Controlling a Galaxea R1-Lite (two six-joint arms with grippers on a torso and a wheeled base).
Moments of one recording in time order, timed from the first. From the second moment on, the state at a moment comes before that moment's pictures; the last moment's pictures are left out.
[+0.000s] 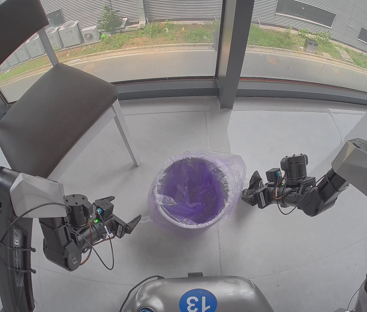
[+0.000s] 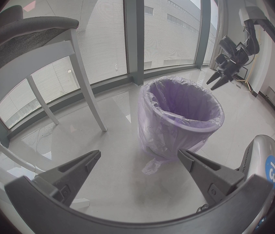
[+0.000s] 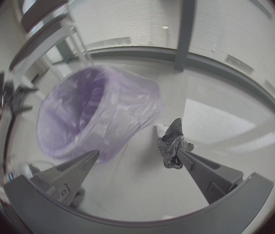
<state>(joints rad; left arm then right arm) -0.21 2.41 -0.53 -1.55 -0.23 0.36 0.25 2.34 -1.09 -0.68 0.12 -0.03</state>
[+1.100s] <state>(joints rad) -0.22 2.46 -0.54 -1.55 -0.23 0.37 0.30 2.65 -1.68 -0.55 -0.06 0.61</state>
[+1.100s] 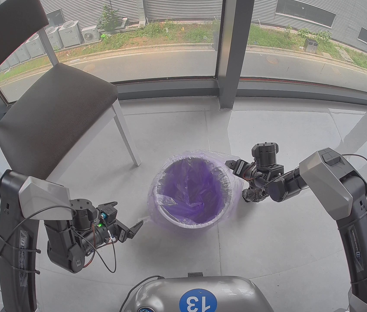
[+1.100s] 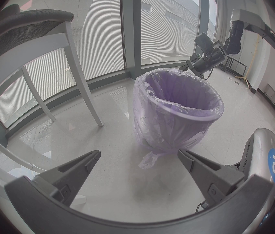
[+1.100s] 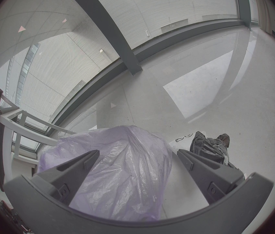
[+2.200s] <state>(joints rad) -0.22 2.50 -0.57 -1.55 -0.22 0.37 0.31 2.82 -1.78 -0.66 -0.09 0.60</state>
